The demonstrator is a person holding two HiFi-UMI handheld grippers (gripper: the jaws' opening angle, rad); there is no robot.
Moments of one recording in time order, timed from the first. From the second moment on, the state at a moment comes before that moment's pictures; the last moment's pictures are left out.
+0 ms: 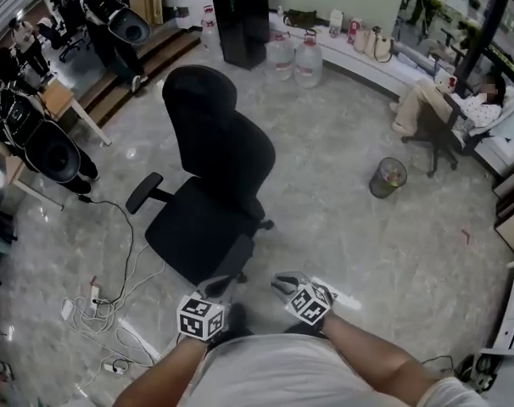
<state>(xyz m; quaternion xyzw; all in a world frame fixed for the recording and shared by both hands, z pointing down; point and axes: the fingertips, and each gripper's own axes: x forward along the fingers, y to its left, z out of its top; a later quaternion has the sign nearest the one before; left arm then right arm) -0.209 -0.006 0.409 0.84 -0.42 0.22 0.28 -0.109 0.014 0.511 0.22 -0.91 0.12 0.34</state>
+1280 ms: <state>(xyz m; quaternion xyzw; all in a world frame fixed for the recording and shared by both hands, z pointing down) -0.420 -0.011 0.400 0.86 -0.37 0.19 0.28 -0.289 -0.090 0.540 0.34 -0.85 0.16 0.37</state>
